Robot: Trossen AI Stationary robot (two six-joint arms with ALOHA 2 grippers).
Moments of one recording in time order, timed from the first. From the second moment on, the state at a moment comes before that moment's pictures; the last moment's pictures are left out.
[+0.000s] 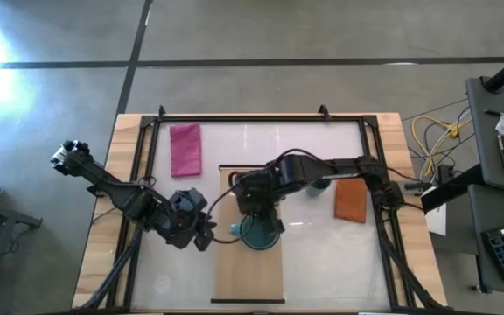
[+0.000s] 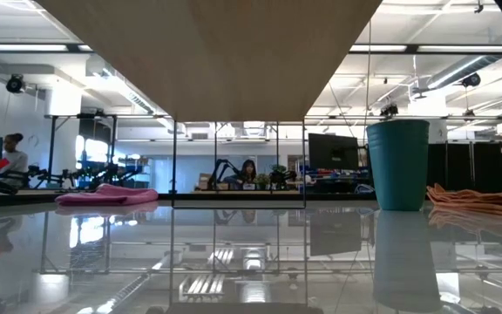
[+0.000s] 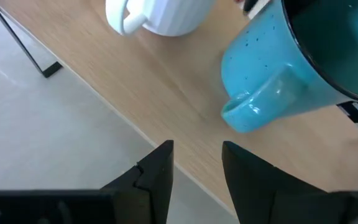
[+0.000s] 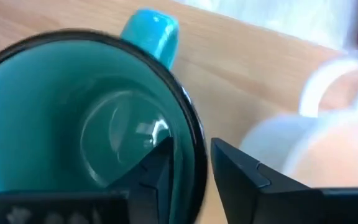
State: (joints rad) left arm -0.55 1.33 1.31 -0.94 -0.45 -1.22; right arm 0.16 2.13 2.36 -1.38 -0.13 -0.13
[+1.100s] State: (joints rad) left arm -0.55 1.35 1.30 -0.92 -0.52 -1.17; right arm 0.29 1.79 1.82 -1.22 -0.26 0.40
